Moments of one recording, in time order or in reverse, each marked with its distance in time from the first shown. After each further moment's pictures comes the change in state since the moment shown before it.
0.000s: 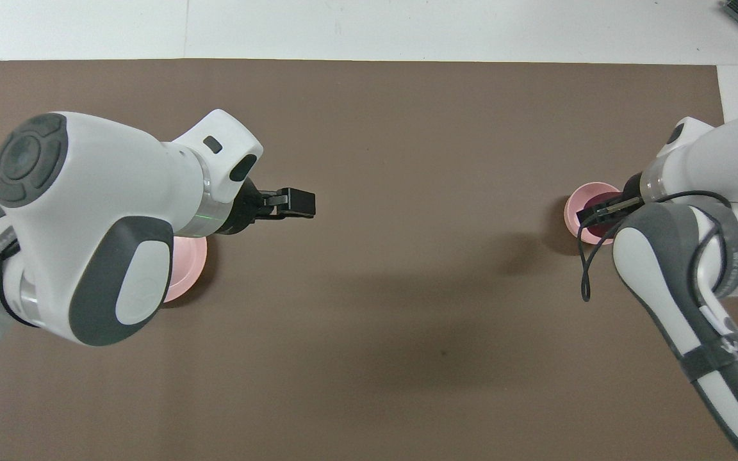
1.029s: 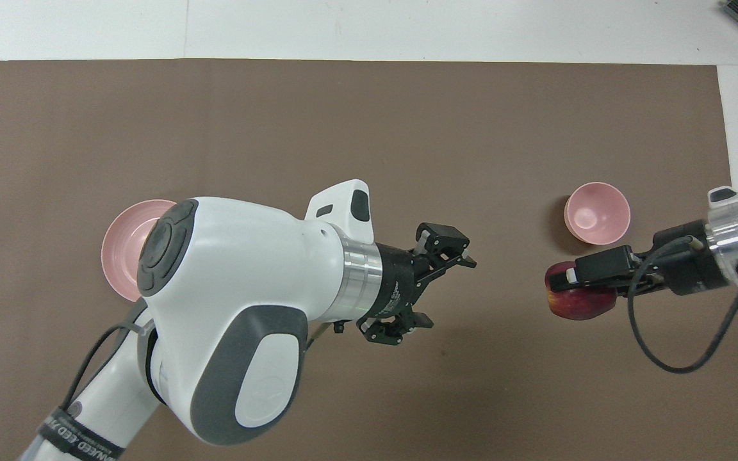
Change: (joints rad) left arm -0.367 -0.008 -0.006 0.007 -0.566 0.199 -0.923; right arm -0.069 -0.317 -0.015 -0.067 0.824 -0.493 0.101
